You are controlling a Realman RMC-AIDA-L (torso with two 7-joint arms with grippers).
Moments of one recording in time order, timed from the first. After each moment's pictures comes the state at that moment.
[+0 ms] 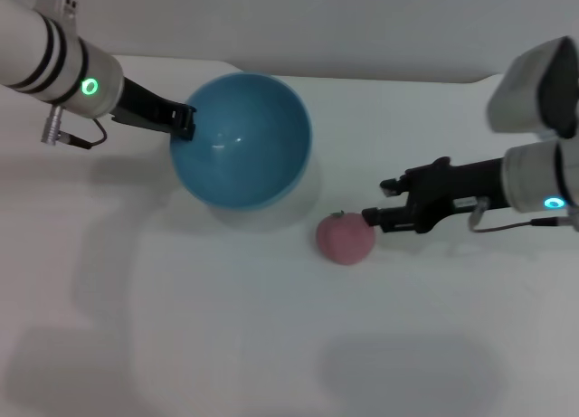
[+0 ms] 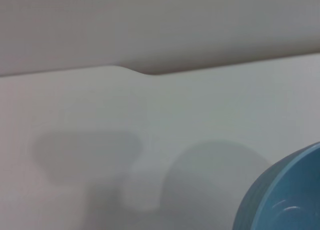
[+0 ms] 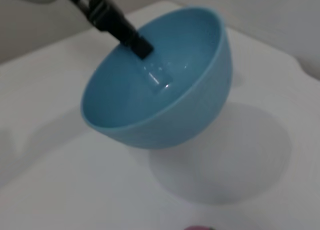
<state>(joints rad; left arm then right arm) -0.67 -2.04 1.17 1.04 2.59 1.23 -2.78 0.73 2.08 -1.18 -0.58 -2.06 -1.10 1.69</state>
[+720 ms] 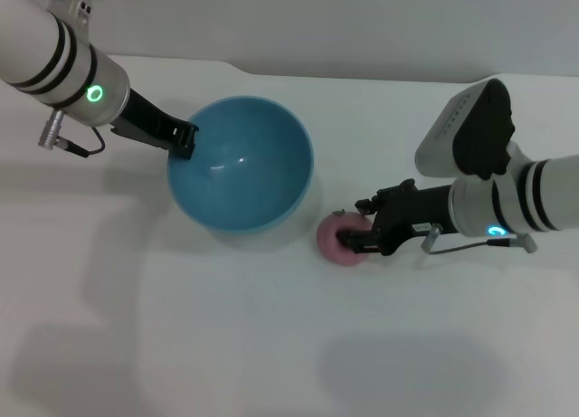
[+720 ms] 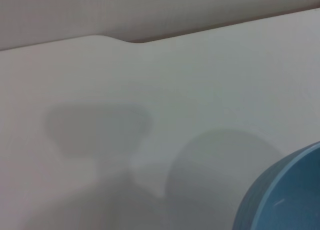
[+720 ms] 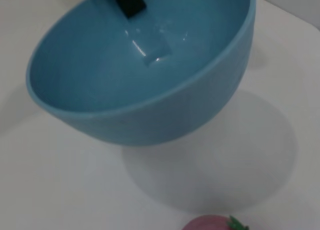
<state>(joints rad) -0.69 -2.05 1.20 1.09 2.66 1.34 -2.81 0.77 2.09 -1.60 -0.44 -1.76 -0.79 1.65</state>
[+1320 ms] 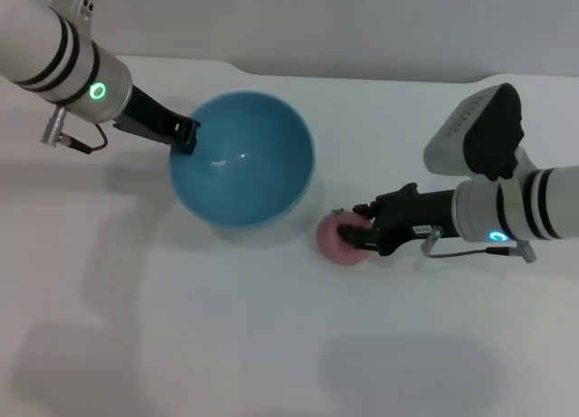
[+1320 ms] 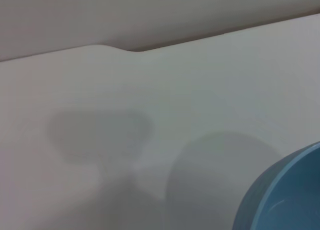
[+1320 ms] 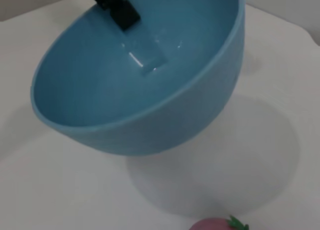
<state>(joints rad) -0.70 -2.05 1.20 1.09 2.66 1.32 -2.80 0.74 2.08 -1.63 -0.45 -1.66 -0.78 1.66</state>
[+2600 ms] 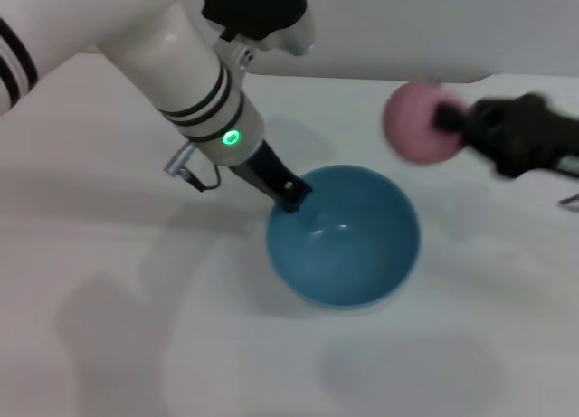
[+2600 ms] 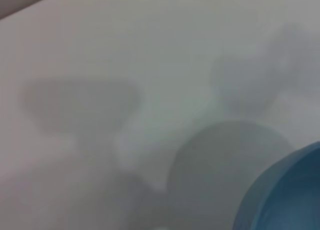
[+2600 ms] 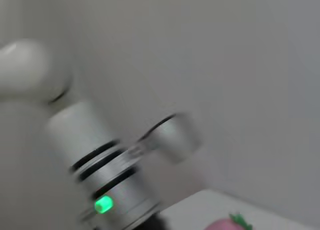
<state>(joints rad) -0.86 -2.07 1.58 0.93 2.49 1.27 -2.88 0.42 2.07 -1.01 -0.80 -1.54 -1.47 1.50</state>
